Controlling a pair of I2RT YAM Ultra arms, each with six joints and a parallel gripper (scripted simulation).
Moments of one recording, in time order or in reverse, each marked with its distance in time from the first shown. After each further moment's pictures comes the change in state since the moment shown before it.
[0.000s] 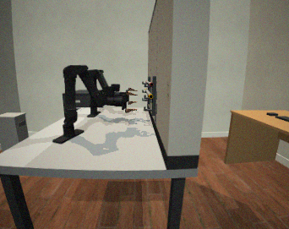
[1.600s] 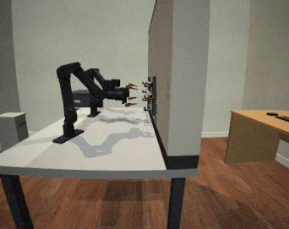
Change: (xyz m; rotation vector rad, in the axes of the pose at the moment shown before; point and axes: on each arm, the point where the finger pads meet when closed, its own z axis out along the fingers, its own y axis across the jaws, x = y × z) left arm -0.001 0.039 0.001 0.016 0.000 0.006; right arm 0.000 -0.039 0.001 -0.012 0.000 -0.009
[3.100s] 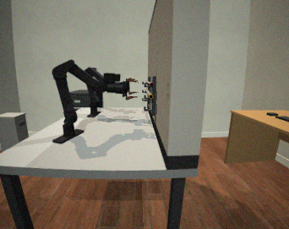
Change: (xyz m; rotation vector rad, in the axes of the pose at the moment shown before) left arm 0.000 0.047 0.000 -0.015 0.000 -0.006; right arm 0.000 -0.047 0.000 0.013 0.000 0.009
